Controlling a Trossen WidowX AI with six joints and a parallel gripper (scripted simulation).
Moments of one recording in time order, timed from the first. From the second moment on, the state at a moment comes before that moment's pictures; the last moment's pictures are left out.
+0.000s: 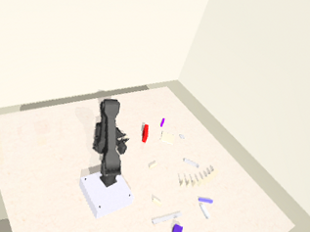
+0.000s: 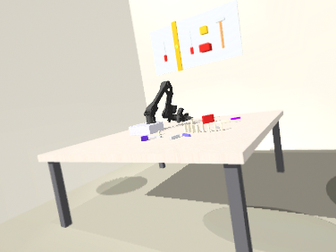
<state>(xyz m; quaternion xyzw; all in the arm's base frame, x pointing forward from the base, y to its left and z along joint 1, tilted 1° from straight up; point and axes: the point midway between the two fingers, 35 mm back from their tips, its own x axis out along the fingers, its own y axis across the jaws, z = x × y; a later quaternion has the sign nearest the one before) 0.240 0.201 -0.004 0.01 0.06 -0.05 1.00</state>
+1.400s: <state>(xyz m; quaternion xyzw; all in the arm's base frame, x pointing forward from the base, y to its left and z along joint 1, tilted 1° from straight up) 0.308 0.244 0.015 -0.07 0.29 0.01 0.95</state>
